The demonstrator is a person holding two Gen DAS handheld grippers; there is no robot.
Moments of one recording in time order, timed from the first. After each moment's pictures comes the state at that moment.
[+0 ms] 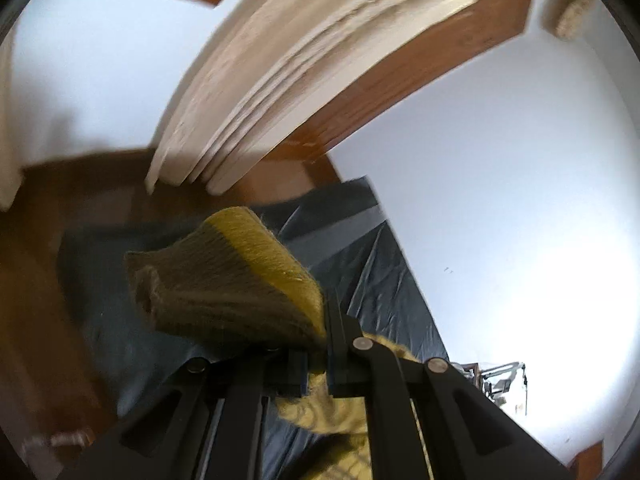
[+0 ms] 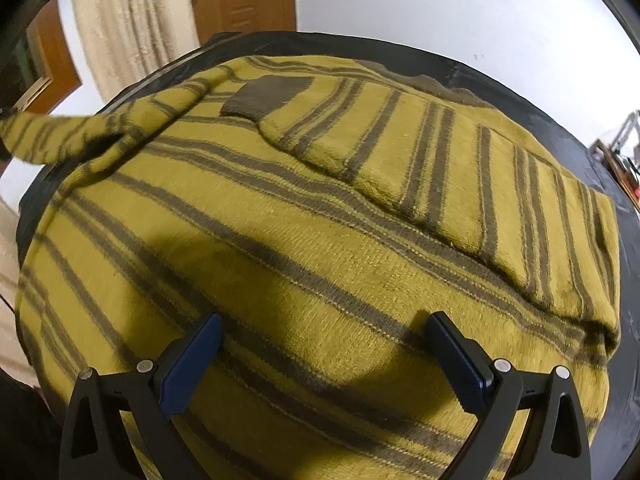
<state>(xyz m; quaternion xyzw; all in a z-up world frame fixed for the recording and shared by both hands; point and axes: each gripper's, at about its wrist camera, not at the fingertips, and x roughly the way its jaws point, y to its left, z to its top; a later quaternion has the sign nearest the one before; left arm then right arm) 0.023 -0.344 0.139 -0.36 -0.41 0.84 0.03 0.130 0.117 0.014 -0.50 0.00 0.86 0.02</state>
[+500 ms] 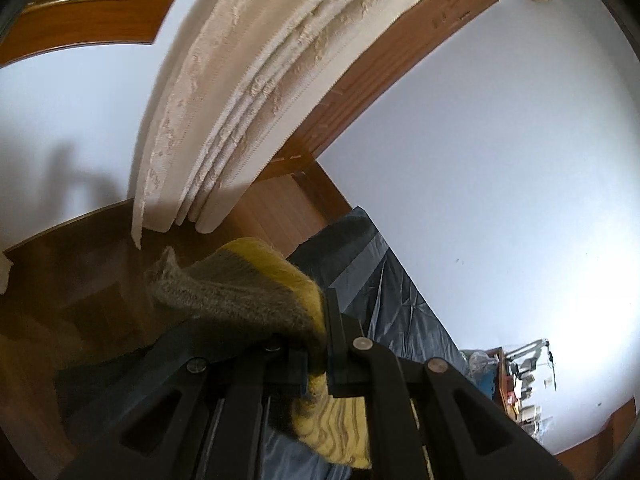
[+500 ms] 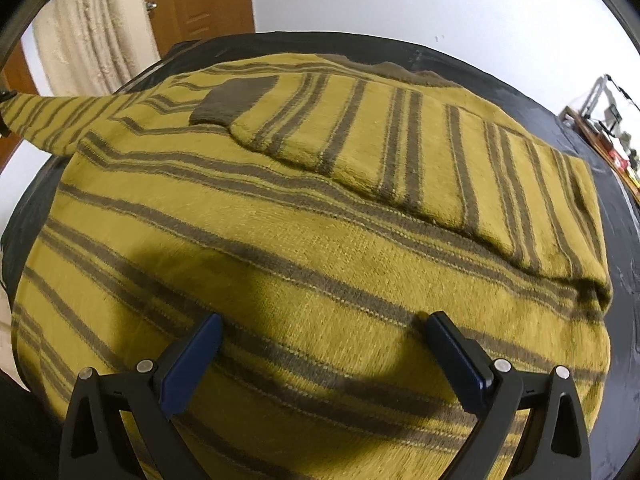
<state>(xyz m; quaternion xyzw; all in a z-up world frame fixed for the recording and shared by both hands) -0.100 -0.372 0.159 -0.38 -0.34 0.86 0.06 0.132 0.115 0.015 -0.51 0.04 0.86 0.09</state>
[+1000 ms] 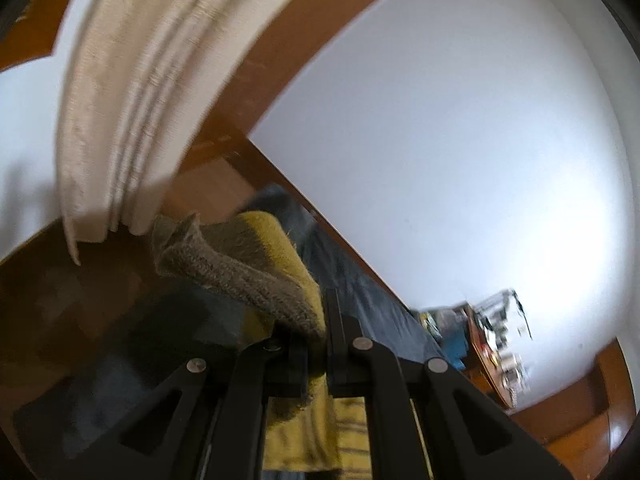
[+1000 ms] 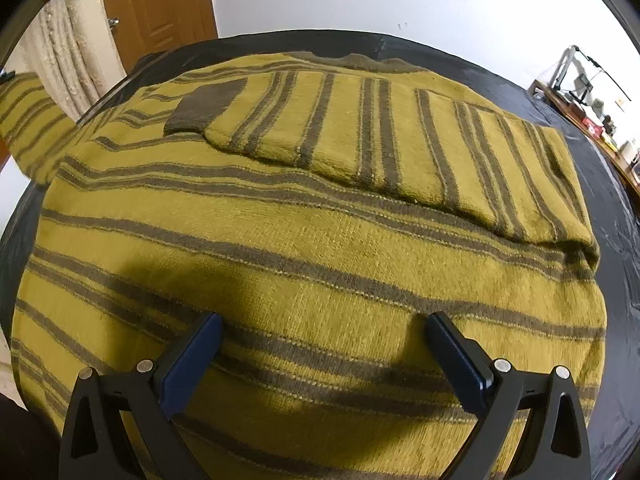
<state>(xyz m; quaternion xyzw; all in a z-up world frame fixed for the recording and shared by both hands) -0.144 -0.284 0.180 -0.39 -0.31 0.85 0.19 0.134 0.105 0.017 -0.51 0.07 0.85 0.14</state>
